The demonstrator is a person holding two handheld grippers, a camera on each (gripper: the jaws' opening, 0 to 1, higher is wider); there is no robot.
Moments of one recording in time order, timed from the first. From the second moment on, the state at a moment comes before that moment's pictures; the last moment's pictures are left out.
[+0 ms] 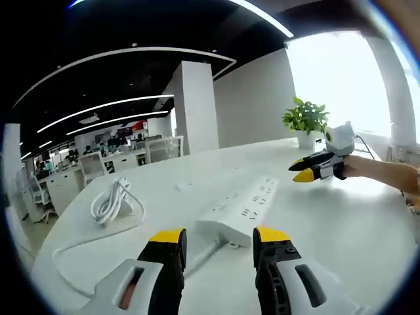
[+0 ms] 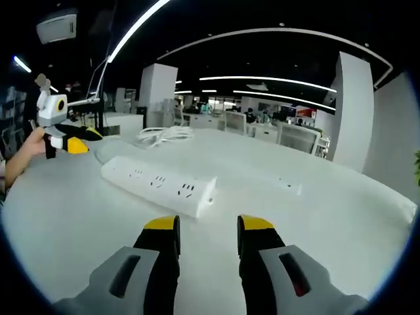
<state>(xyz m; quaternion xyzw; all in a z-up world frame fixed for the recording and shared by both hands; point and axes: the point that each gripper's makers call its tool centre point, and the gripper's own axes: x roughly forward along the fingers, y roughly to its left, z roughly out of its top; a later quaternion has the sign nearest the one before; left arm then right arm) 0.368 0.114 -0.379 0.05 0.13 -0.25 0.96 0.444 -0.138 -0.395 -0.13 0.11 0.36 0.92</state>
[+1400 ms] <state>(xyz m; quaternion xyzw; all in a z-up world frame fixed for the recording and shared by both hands) 0.381 0.071 -0.414 0.02 0.17 -0.30 0.94 0.458 -0.098 -0.408 -0.08 0.10 0.43 0.89</state>
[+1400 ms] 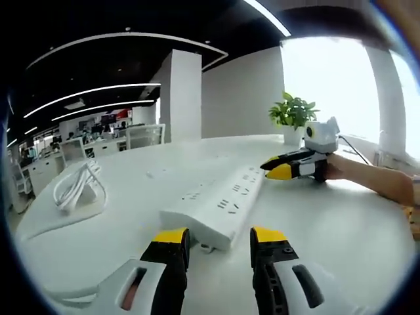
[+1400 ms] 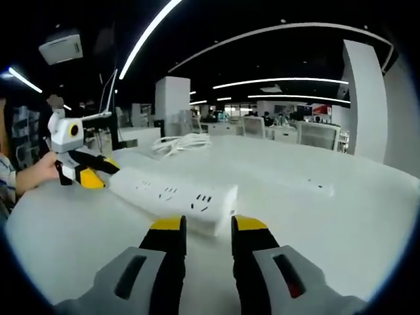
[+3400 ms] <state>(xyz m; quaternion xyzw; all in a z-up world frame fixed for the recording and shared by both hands) 0.387 0.078 -0.416 0.00 0.17 -0.31 0.94 0.445 -0.087 -0.411 -0.11 0.12 0.43 0.89</state>
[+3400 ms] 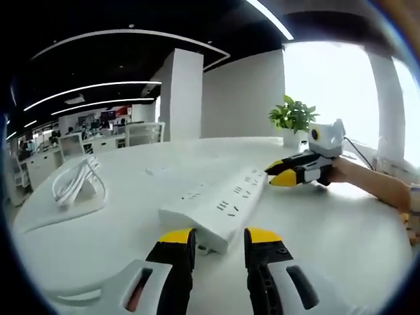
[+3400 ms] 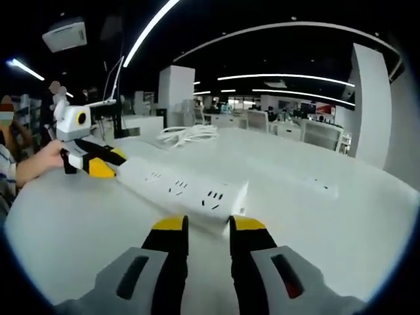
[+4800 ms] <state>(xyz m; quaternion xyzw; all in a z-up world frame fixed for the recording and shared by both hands) 0.379 0.082 -0.416 0.01 0.18 -0.32 0.93 0.430 -0.088 -0.409 -0.12 0.14 0.45 0.87</state>
